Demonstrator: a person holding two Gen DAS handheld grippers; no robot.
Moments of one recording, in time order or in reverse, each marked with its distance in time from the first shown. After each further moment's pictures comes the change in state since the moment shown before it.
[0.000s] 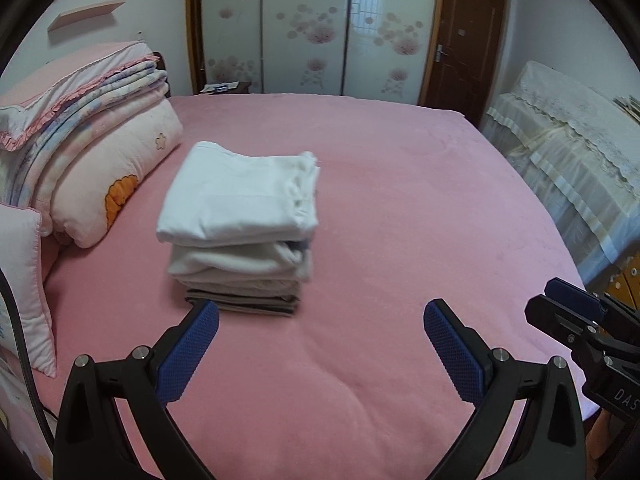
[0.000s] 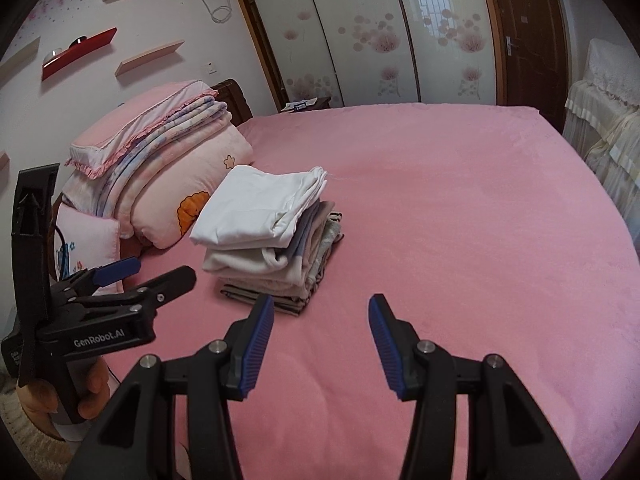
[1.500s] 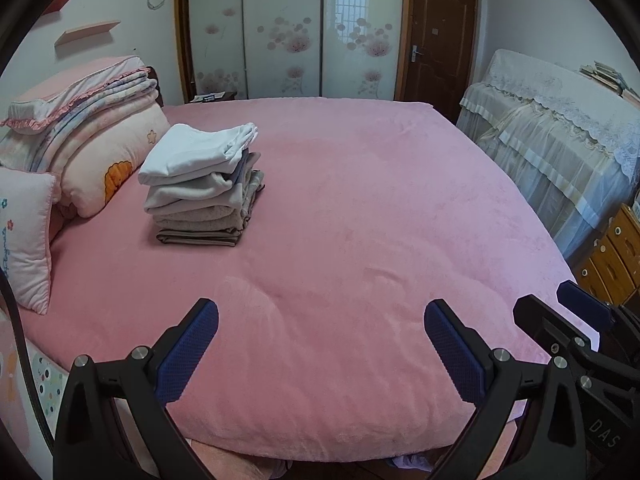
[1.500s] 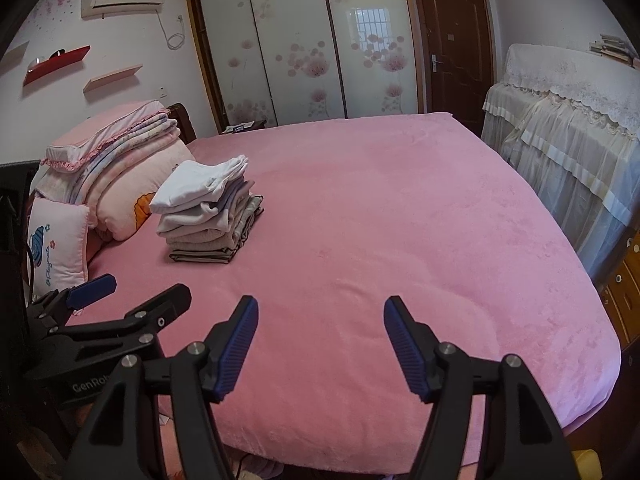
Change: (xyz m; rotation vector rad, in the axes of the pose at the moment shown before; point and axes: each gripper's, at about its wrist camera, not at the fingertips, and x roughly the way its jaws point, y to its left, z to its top) left arm -0.096 -0.134 -0.157 0.033 -0.049 0.012; right arm -0.139 -0.051 -0.158 0.071 -0.100 -0.205
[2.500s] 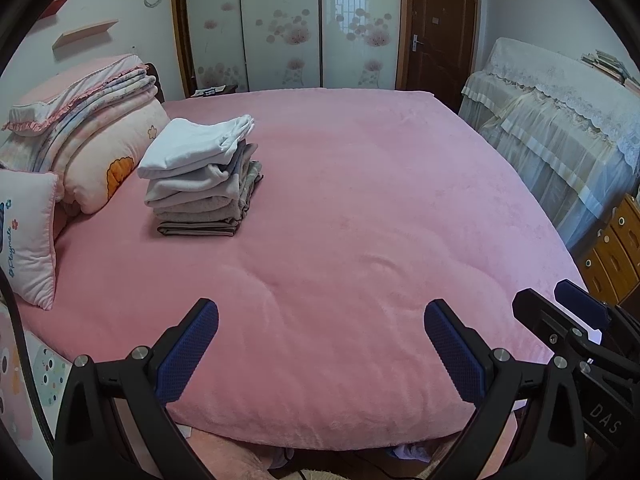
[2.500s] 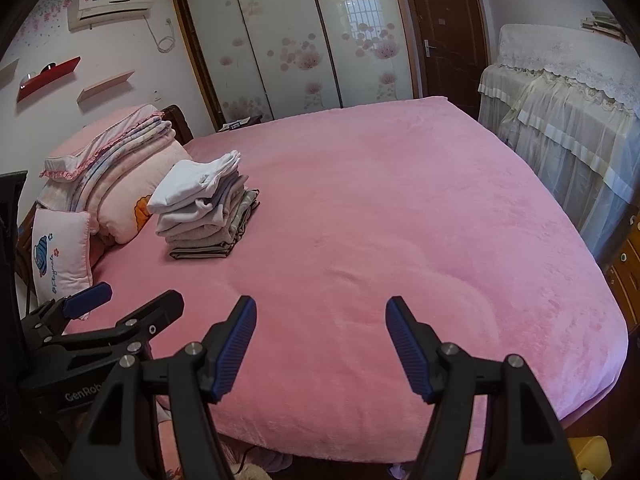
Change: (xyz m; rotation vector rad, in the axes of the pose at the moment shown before) left arm -0.004 -0.021 -0.006 0.019 0.037 0.017; right arm -0.001 -0.023 -0.007 0.058 0.029 0.022
